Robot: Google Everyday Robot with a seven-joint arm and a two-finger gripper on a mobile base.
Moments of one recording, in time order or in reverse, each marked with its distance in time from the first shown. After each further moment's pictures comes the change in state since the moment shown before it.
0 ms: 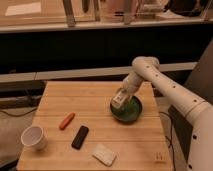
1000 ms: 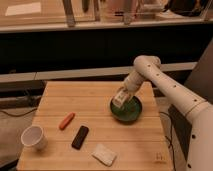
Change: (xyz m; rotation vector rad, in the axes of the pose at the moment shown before) arm 0.010 0.003 -0.004 0.001 0.006 0.021
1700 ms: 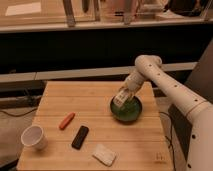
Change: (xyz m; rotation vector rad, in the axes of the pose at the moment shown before) arm 0.005 0.002 -0.003 0.001 0.004 0.013
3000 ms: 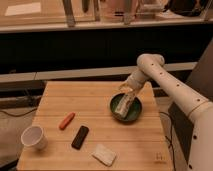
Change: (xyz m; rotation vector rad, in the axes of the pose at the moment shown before) arm 0.008 0.006 -0.010 -0.005 0.018 0.021
